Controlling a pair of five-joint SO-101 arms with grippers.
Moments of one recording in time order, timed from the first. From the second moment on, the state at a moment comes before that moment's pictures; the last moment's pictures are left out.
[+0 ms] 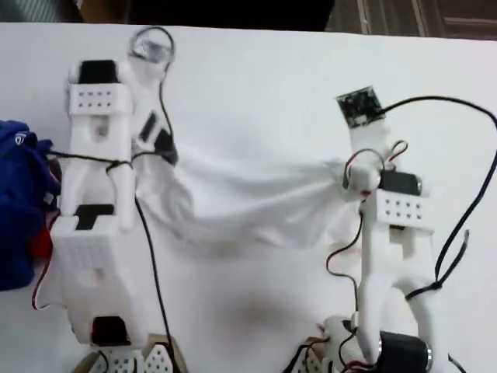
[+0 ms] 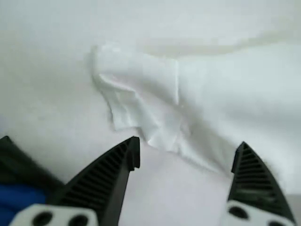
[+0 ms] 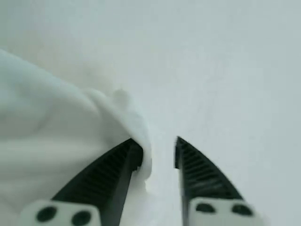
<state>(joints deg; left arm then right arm) -9.6 32.3 -37.0 101.2 -20.5 5.1 -22.0 35.2 54.7 27.2</state>
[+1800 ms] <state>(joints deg) -42.0 20.1 -30.5 101.2 -24.0 -5.5 9.9 -4.2 80.1 20.7</state>
